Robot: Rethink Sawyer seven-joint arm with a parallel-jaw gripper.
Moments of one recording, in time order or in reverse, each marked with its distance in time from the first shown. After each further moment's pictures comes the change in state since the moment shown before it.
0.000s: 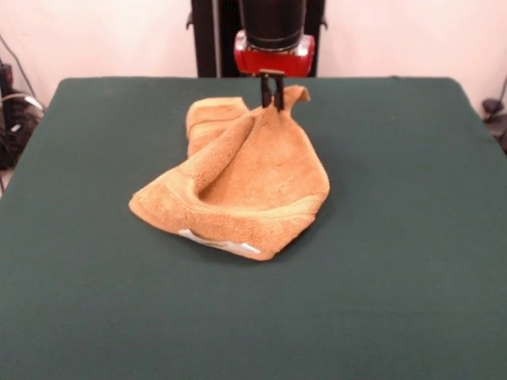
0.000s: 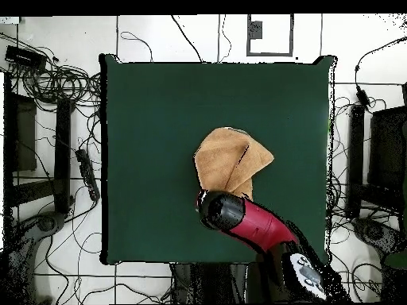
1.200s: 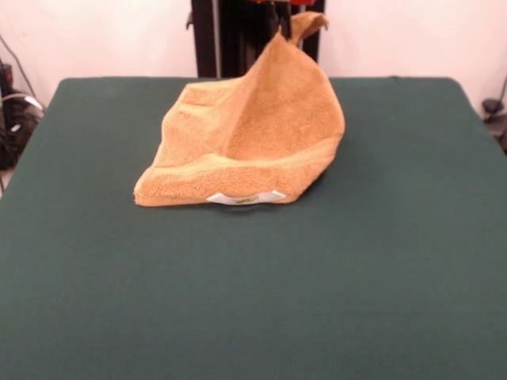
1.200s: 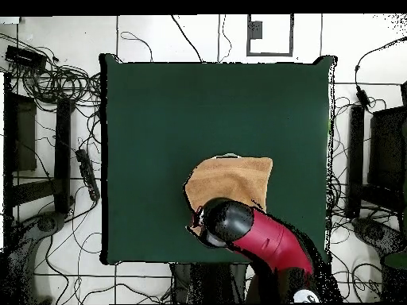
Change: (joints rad) arm 0.081 -0.160 -0.127 0.007 0.012 0.350 0.007
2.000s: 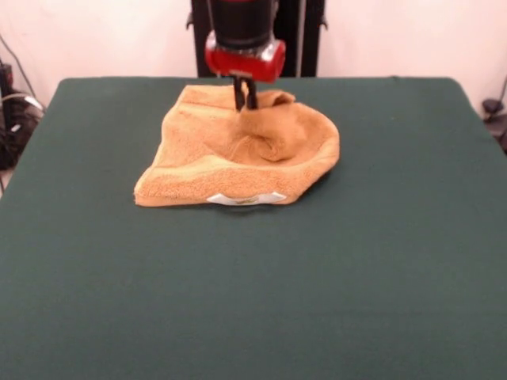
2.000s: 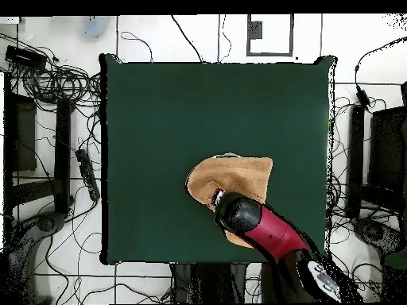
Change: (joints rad) arm -0.154 0.201 0.122 0.016 0.056 -0.457 0.000
